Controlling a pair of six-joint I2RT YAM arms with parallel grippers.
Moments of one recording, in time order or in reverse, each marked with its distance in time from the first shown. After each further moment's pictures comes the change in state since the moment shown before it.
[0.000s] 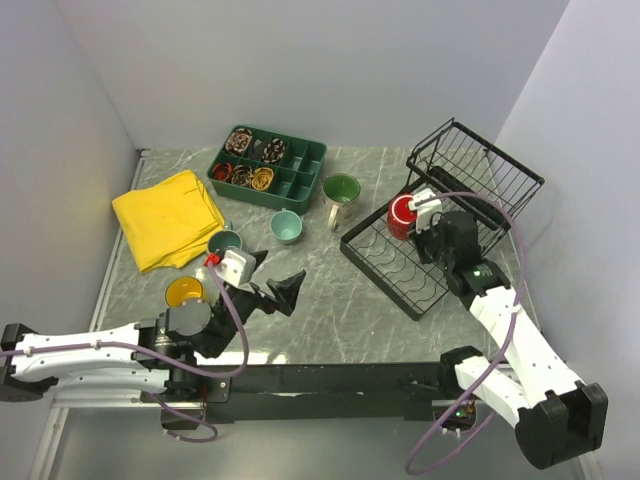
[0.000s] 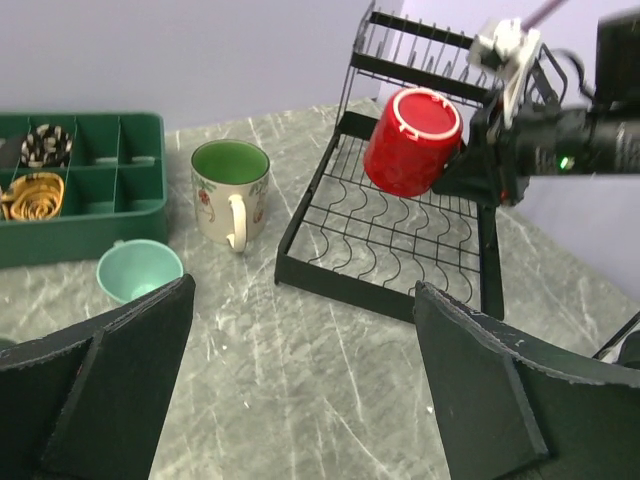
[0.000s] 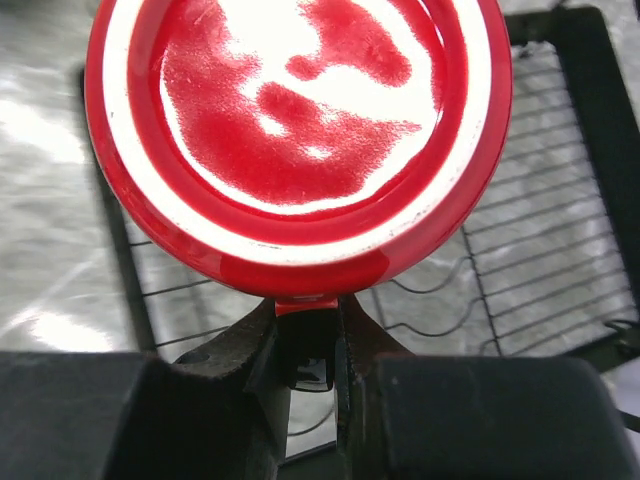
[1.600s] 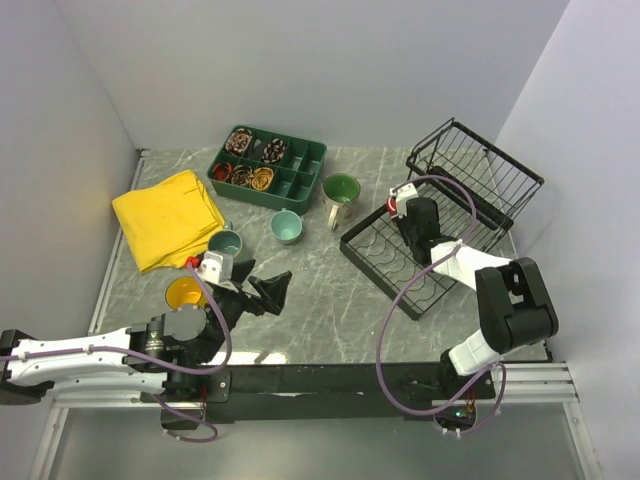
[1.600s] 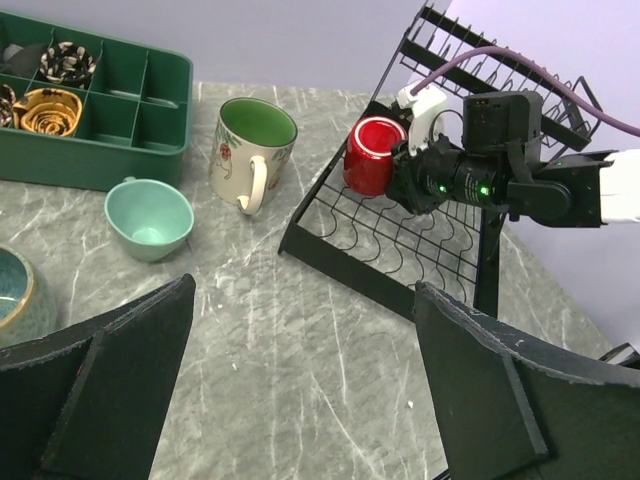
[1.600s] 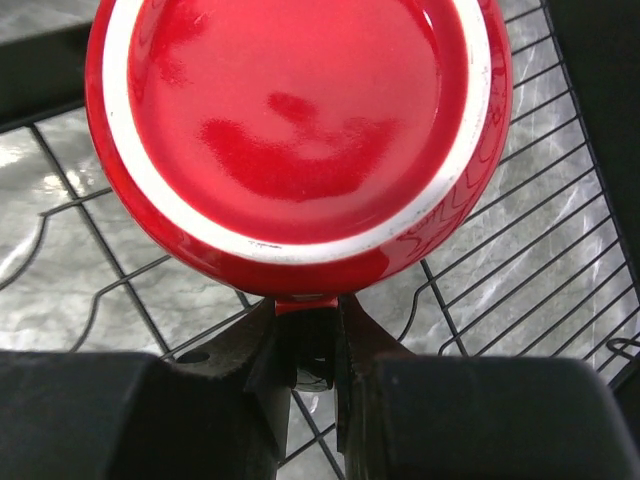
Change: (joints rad) left arm 0.000 -0.108 -0.077 -0.107 -0.111 -0.239; right arm -0.009 0.620 -0.011 0.540 0.286 -0.023
